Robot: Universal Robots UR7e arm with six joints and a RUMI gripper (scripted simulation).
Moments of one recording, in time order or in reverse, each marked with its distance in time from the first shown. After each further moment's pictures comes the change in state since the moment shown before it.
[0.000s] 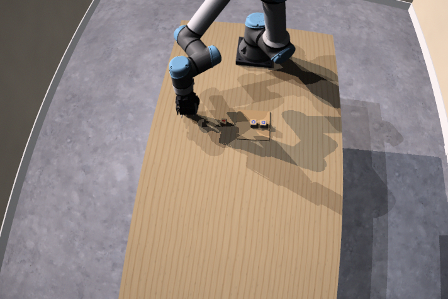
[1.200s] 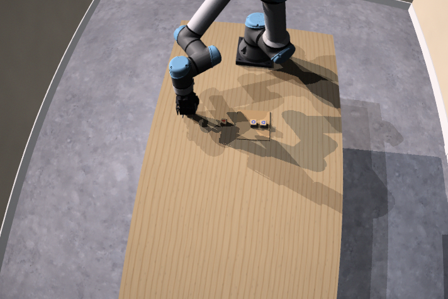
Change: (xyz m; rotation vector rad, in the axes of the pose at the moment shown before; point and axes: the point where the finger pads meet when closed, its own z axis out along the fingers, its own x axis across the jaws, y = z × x) arm 0.000 0.000 0.000 0.000 0.000 0.000
